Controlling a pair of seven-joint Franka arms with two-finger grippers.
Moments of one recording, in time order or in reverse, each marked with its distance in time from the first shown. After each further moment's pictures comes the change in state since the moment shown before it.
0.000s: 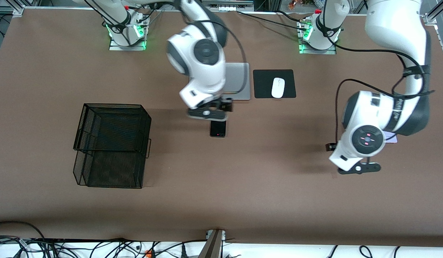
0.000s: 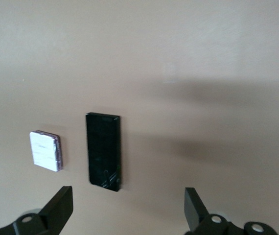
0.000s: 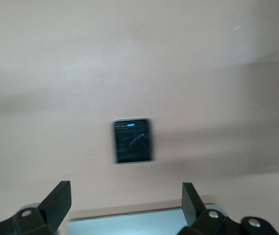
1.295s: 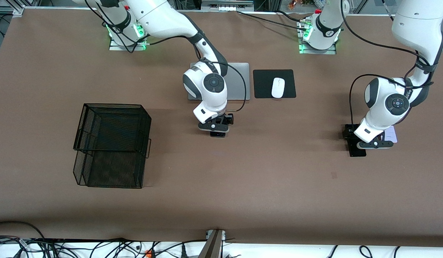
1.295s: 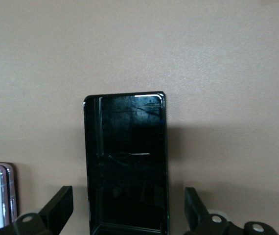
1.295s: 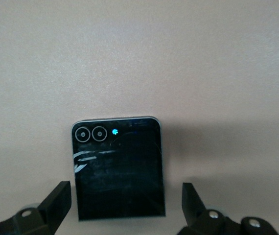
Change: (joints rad) left arm 0.306 -0.142 -0.013 -0.751 0.002 0.932 0.218; right arm 0.011 0.159 -0.018 -0.250 0.000 0.416 -0.028
